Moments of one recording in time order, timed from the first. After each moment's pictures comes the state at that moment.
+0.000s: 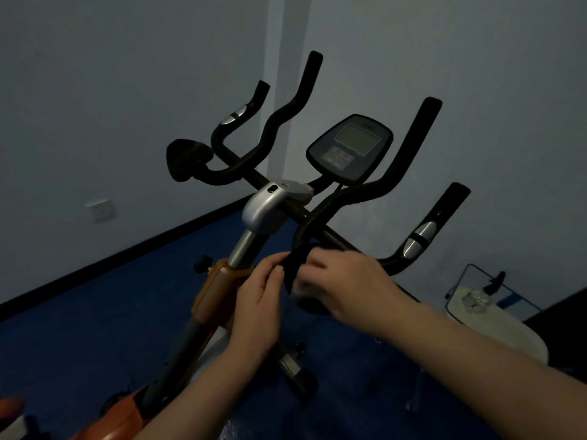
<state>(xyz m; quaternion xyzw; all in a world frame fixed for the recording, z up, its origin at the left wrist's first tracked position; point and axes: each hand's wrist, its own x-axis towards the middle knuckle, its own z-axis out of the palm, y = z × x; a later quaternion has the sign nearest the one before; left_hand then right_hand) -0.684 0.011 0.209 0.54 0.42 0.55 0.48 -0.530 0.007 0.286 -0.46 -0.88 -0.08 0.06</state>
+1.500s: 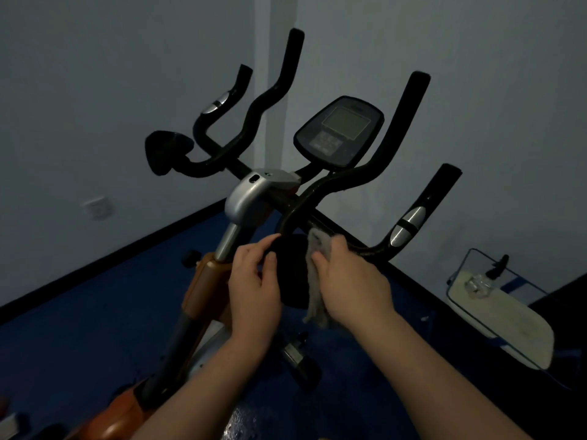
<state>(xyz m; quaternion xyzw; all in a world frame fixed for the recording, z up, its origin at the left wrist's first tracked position) -0.651 0.013 0.215 0.54 0.50 0.58 0.35 -0.521 0.001 0.261 -0.74 -0.64 0.12 0.15</state>
